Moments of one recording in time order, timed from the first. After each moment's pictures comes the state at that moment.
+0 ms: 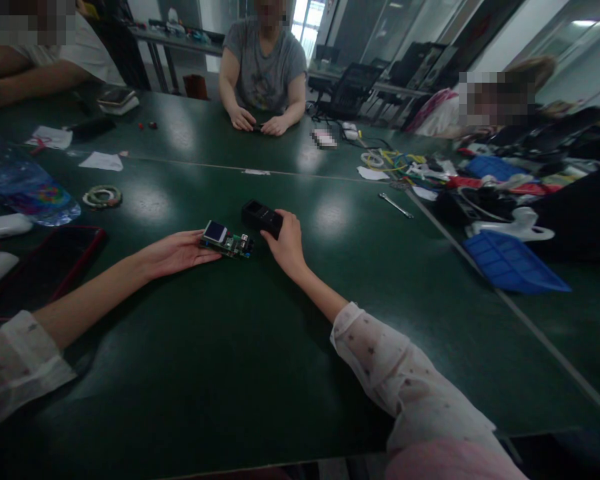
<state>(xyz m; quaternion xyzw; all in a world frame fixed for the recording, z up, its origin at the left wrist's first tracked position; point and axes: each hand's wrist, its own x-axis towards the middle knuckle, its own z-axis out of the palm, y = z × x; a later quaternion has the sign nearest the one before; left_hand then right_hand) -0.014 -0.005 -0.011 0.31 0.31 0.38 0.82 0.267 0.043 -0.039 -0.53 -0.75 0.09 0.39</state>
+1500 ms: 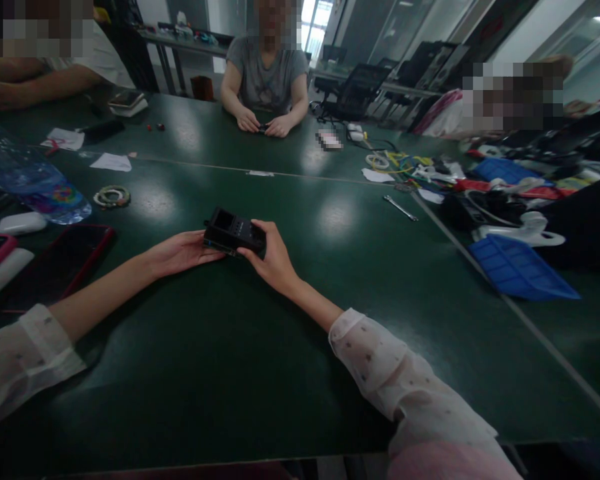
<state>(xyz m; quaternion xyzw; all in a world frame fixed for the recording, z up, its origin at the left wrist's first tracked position) -0.016 -0.004 -0.017 0.31 0.29 0.39 0.81 0.245 -0.004 -0.017 -0.38 -0.81 0.16 0.41</state>
